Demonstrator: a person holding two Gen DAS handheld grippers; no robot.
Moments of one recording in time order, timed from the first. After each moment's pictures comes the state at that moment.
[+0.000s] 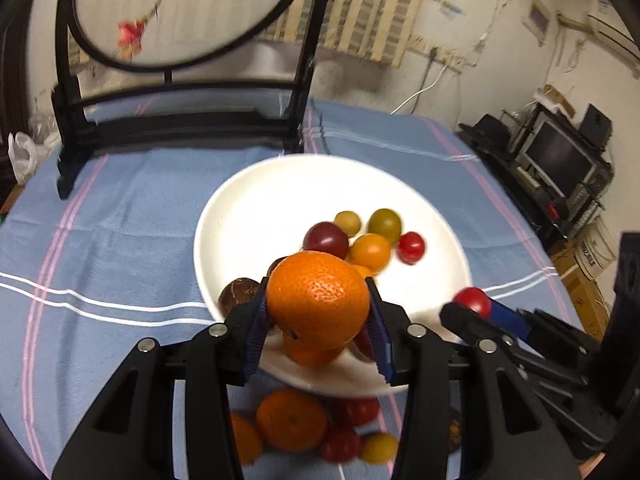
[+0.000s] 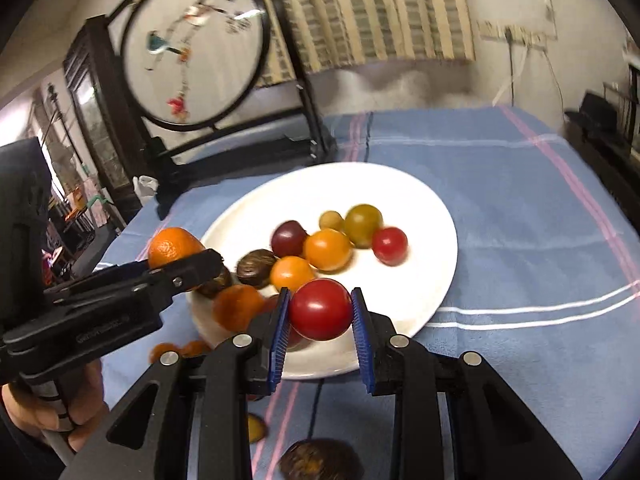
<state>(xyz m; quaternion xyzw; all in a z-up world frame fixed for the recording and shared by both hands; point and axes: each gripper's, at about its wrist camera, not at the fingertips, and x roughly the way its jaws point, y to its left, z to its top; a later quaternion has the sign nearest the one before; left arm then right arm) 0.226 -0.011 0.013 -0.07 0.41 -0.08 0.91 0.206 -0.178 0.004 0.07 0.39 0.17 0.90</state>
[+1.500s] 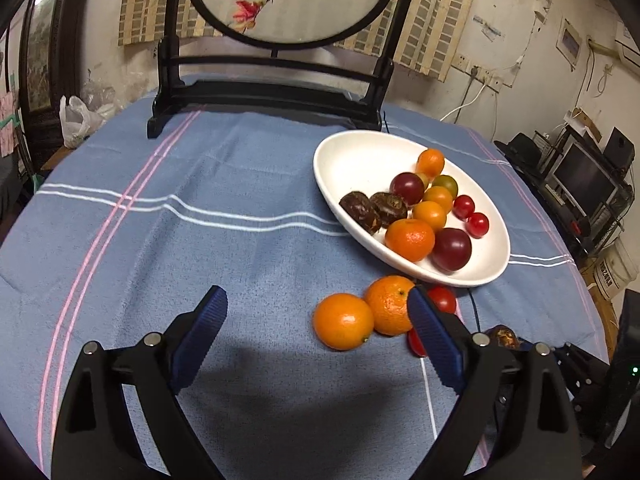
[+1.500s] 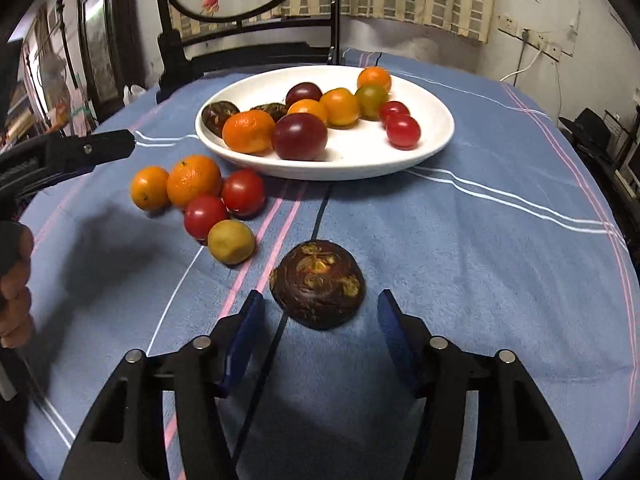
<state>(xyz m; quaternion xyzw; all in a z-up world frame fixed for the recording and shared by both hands) 0.124 0.056 -0.004 -0.10 0.39 -0.02 0.91 0.111 -0.151 -0.039 -0.08 0.44 0.14 0.88</state>
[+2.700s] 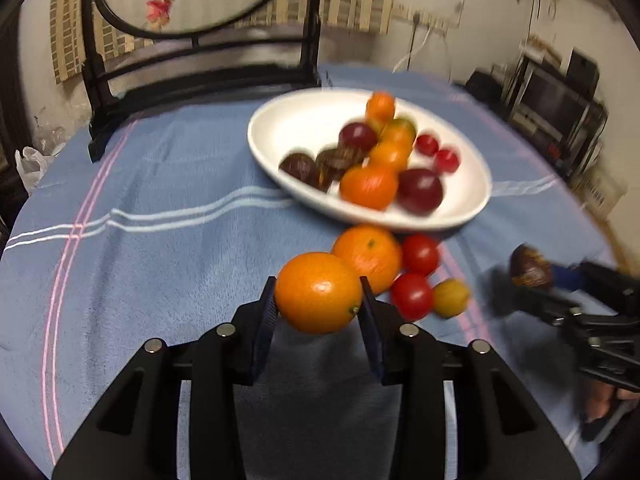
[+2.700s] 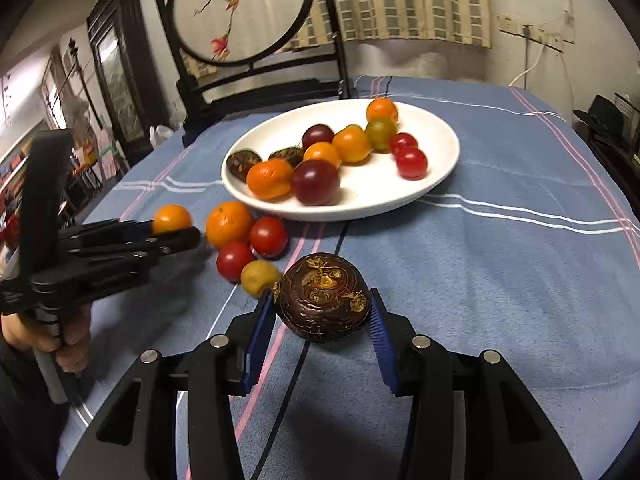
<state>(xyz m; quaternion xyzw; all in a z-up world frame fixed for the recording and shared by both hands) 0.130 0.026 -0.017 0.00 0.41 -0.10 0.91 0.104 -0.177 -0.012 0.02 0.40 0.19 0.90</state>
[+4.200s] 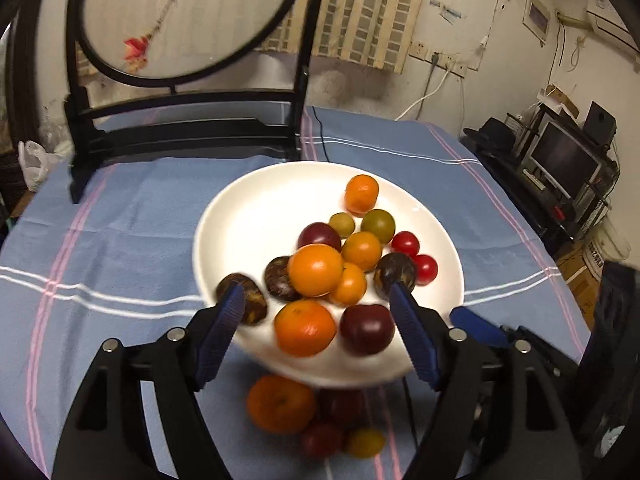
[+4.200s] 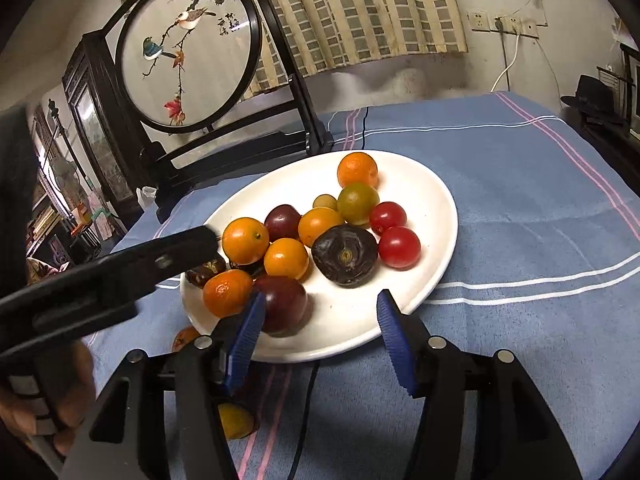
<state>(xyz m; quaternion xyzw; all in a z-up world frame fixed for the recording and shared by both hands) 0.193 -0.024 0.025 -0.05 0.38 -0.06 0.92 0.183 -0.180 -0.008 0.09 0.37 0.18 0.91</state>
